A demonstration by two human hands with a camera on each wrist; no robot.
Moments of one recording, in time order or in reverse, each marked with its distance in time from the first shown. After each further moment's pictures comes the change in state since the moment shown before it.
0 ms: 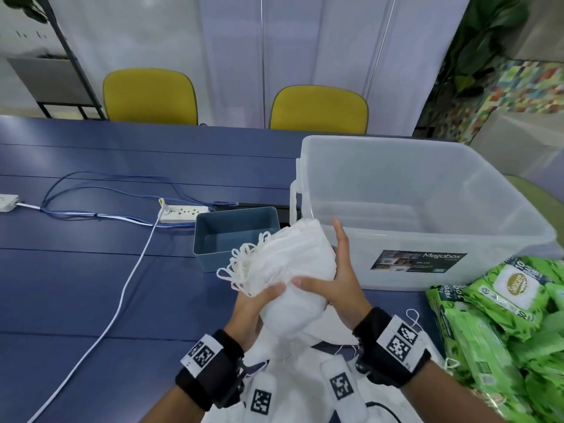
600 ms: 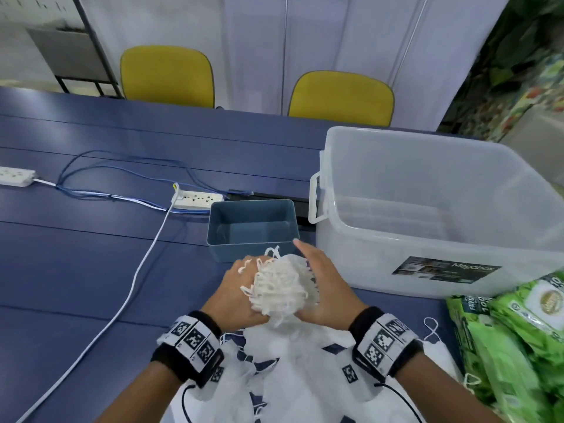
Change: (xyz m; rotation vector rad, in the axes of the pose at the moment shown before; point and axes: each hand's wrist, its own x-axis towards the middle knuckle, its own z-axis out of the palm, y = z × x) left_hand 0.048 -0.004 -0.090 1.408 -0.166 0.539; right_hand 0.035 0.055 0.007 -0.773 -0.358 -0.160
